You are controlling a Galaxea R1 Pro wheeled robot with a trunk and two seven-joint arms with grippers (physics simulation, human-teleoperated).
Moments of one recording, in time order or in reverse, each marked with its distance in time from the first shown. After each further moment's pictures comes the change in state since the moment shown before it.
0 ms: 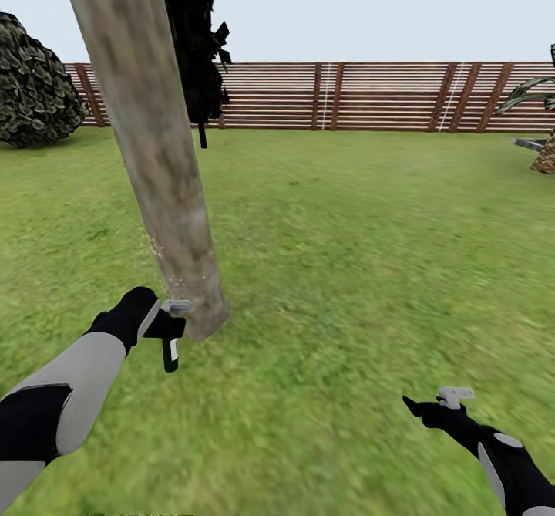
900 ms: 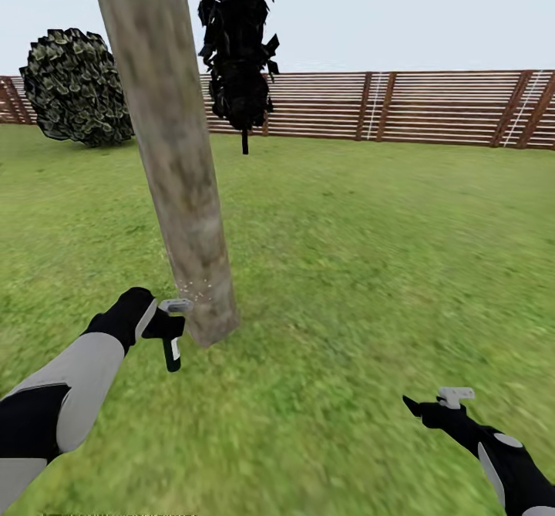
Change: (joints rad) left arm 0.000 0.000 0.068 0.001 -0.003 -0.003 0.000; right arm 0.000 0.000 0.000 0.000 0.000 0.000 0.000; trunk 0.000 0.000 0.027
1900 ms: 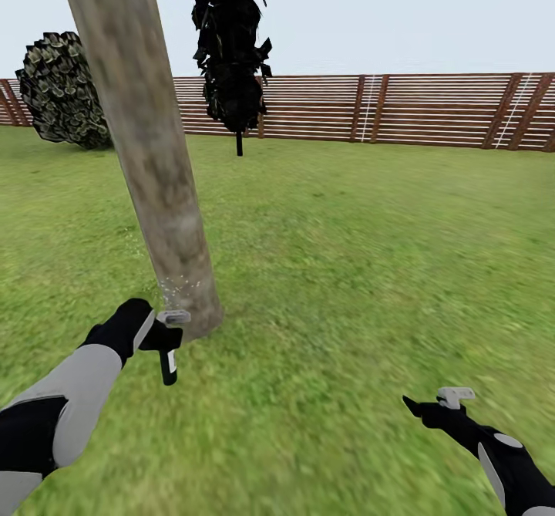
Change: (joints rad) left arm 0.049 0.008 0.003 -0.006 -0.001 0.002 0.000; right arm 0.000 0.000 0.001 0.002 0.000 0.000 -0.001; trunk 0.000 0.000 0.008
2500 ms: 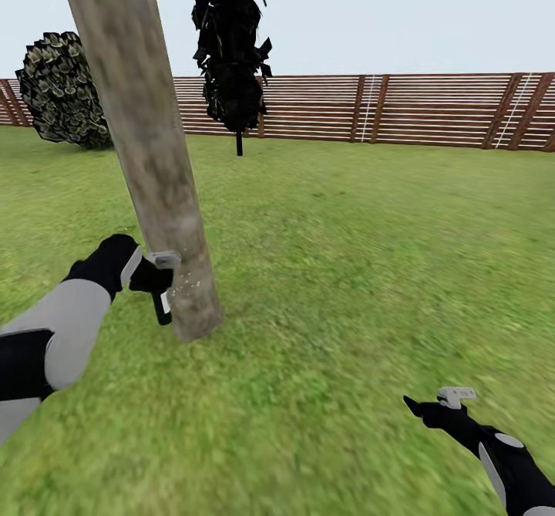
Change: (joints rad) left arm -0.285 0.035 -0.012 0.030 -0.004 0.106 -0.006; right arm 0.000 -0.003 0.000 -0.001 0.000 0.000 0.001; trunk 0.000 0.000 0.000
